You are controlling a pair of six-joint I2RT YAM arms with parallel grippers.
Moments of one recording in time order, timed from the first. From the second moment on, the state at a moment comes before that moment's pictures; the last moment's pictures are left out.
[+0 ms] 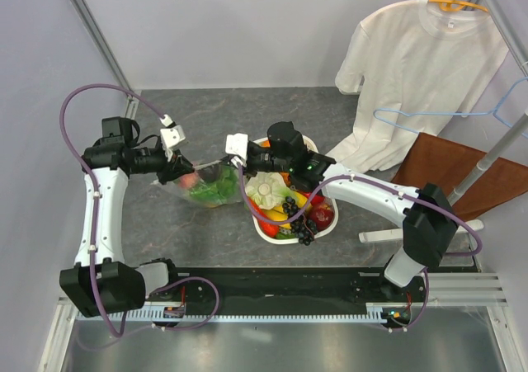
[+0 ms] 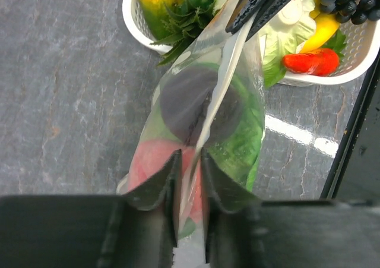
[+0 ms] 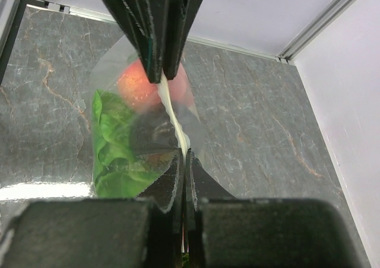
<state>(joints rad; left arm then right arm) 0.17 1.20 1.24 -1.13 0.96 1.08 0.89 1.64 1.29 0.15 -0.47 -0.50</state>
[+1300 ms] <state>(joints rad) 0.17 1.46 1.51 -0.83 0.80 1.09 0.82 1.50 1.34 0.10 -0.38 -0.18</state>
